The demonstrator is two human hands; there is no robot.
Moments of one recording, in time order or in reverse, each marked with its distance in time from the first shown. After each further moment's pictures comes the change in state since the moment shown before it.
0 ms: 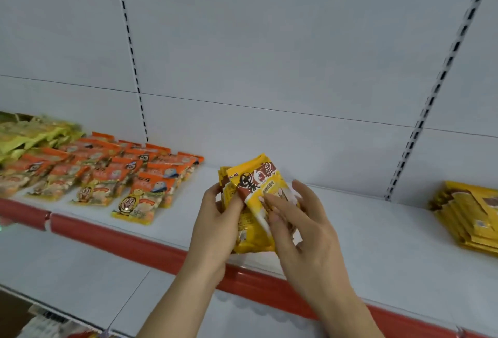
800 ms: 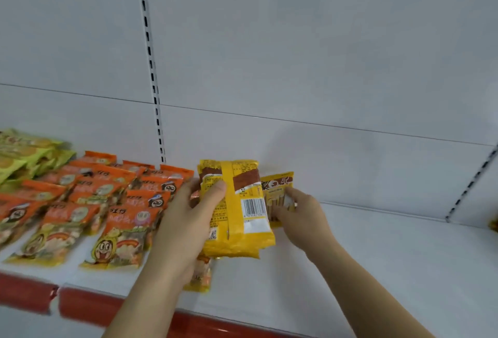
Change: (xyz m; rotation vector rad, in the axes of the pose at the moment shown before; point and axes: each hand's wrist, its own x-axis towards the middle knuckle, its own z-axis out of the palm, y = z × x) left_hand 0.144 0.049 -0.139 0.043 -0.120 -0.025; right_hand 0.136 0.017 0.163 -0.225 -0.190 0.538
